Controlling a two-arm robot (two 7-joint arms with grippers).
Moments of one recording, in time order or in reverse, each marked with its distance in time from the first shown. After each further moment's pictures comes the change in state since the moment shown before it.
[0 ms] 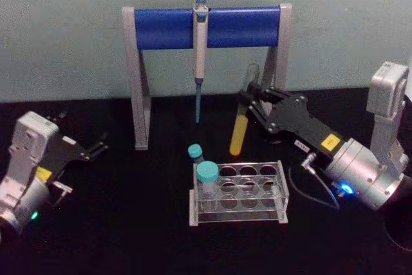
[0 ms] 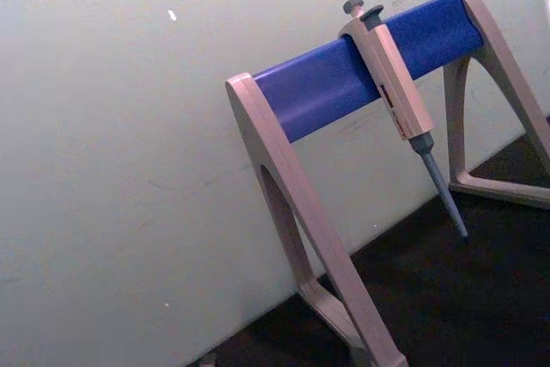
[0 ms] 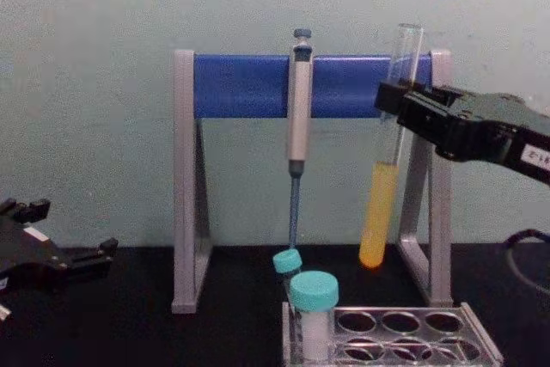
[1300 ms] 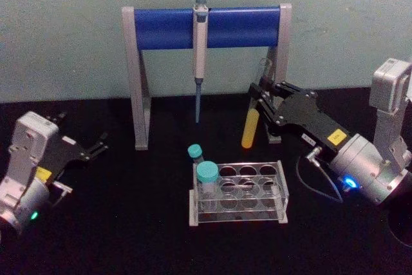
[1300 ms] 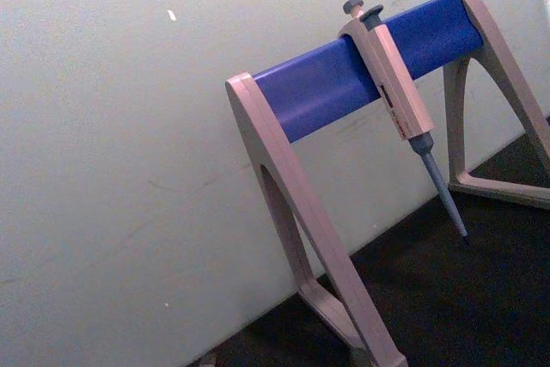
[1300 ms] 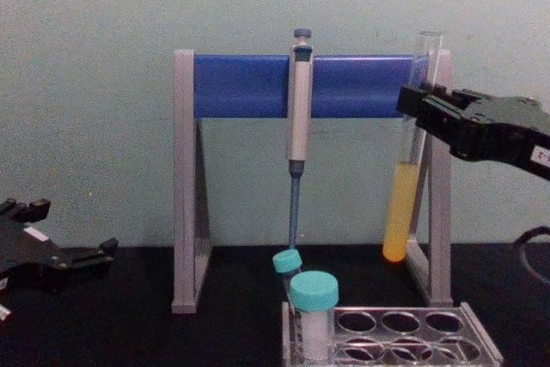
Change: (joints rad) left arm 0.000 0.000 0.000 0.000 0.000 0.000 0.000; right arm 0.005 -0.031 0.041 0.034 -0.049 0.005 -0.034
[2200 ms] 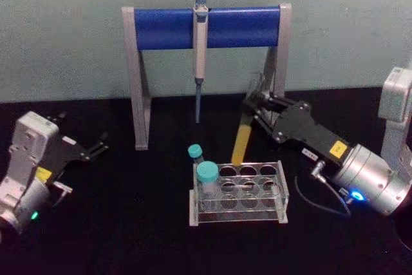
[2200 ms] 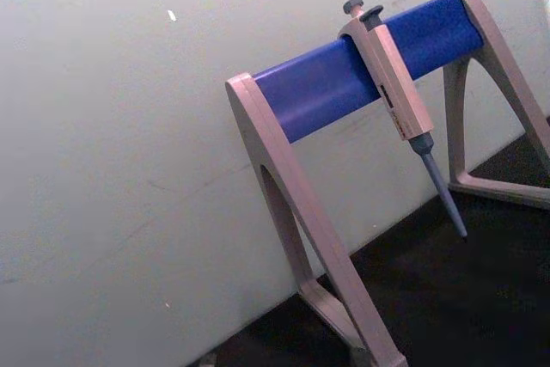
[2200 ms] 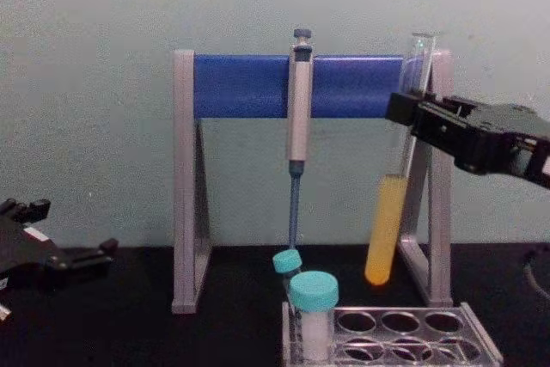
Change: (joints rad) left arm 0.000 0.000 0.000 0.000 0.000 0.000 0.000; right arm -0.017 0.052 -0.021 -0.022 0.098 0.001 0.124
